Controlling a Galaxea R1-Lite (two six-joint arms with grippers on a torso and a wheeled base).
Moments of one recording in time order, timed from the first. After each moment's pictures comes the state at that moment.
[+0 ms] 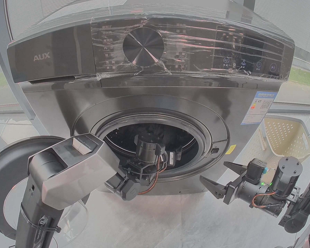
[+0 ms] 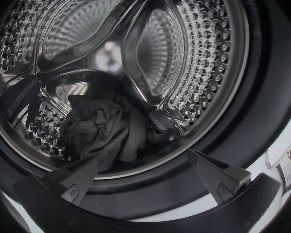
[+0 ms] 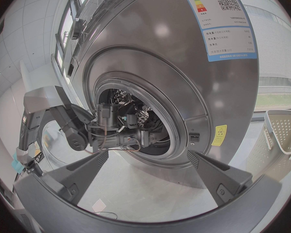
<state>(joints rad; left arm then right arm) -0.66 2.46 -1.30 -0.92 0.25 -0.18 0.64 1.84 -0.14 -1.55 -0.02 0.17</state>
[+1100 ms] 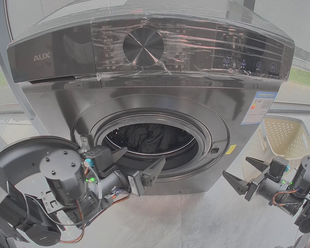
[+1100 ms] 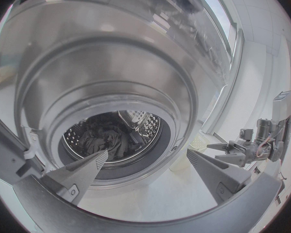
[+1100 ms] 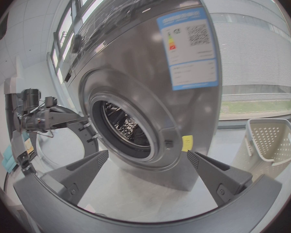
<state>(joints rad) -0.81 1.75 -0.42 -1.25 0.24 -0.22 0.56 1.68 -0.03 -1.55 -0.04 0.12</state>
